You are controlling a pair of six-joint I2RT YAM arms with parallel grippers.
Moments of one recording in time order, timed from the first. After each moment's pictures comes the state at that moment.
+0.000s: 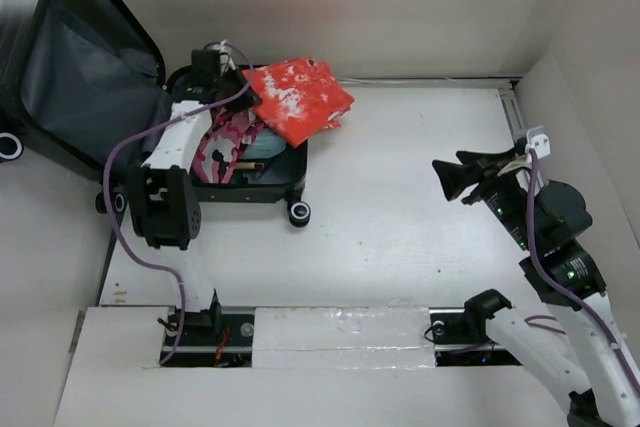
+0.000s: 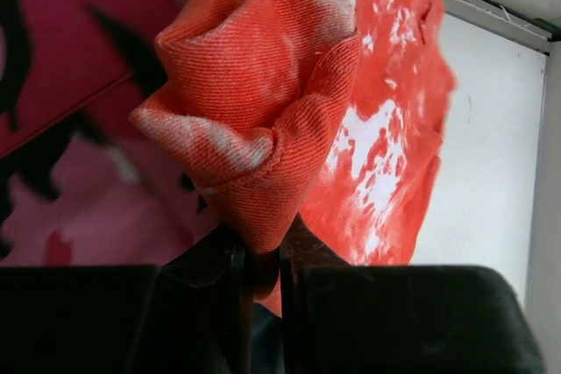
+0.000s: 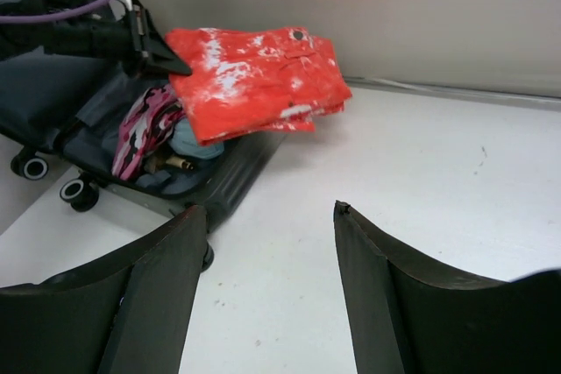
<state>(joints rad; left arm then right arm) -0.09 1.91 1.74 -0.45 0.30 -0.48 0.42 0.57 0.96 -0.32 -0.05 0.24</state>
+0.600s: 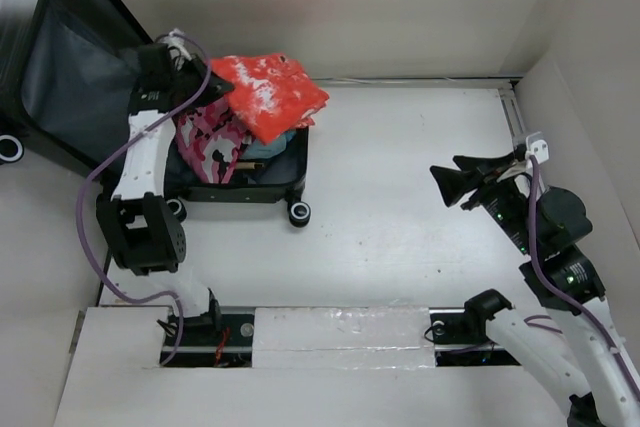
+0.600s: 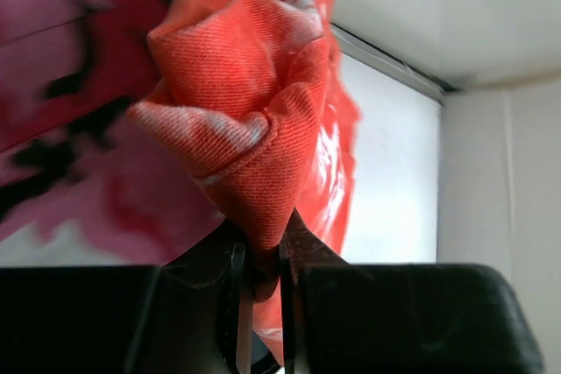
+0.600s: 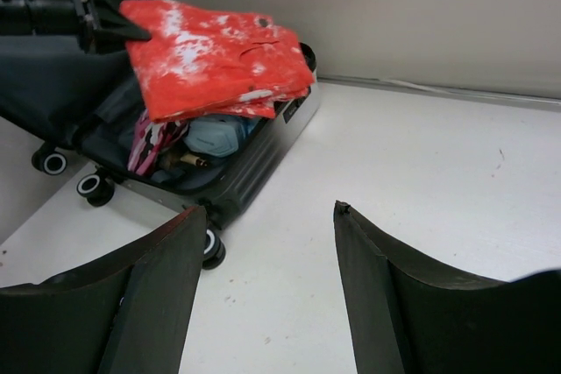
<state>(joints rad) 0.08 1.71 1.68 -0.44 0.52 -0.61 0.43 0.54 0.92 -0.31 -0.09 0.25</state>
